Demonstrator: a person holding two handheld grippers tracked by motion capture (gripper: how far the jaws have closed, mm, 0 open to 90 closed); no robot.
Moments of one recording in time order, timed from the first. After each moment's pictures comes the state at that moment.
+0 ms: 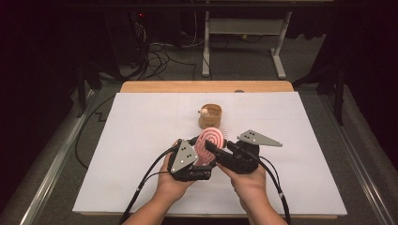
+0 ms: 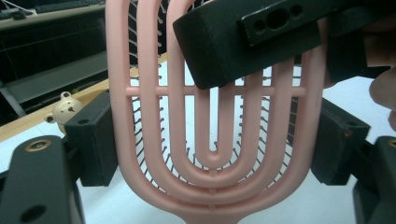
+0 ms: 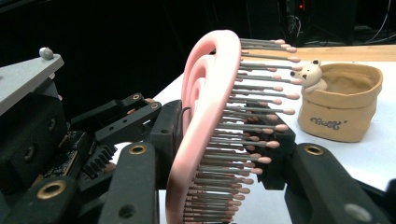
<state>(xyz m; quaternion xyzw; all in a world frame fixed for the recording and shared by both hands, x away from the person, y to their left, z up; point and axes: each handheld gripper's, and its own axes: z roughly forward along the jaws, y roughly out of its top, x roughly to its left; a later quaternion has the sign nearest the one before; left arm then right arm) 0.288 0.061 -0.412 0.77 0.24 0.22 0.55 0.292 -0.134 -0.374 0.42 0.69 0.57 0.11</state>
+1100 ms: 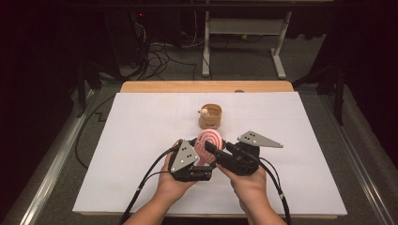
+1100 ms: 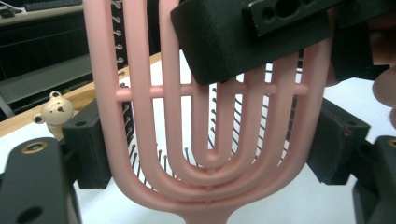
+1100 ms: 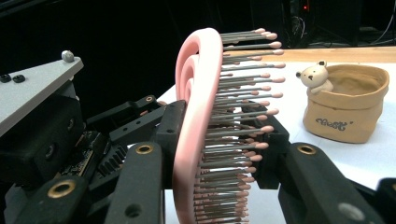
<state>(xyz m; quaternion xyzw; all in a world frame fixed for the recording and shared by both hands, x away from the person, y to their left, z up) 0.289 0.061 -0.413 0.77 0.23 0.20 0.56 0.287 -0.134 -0.371 0.42 0.69 0.58 0.10</state>
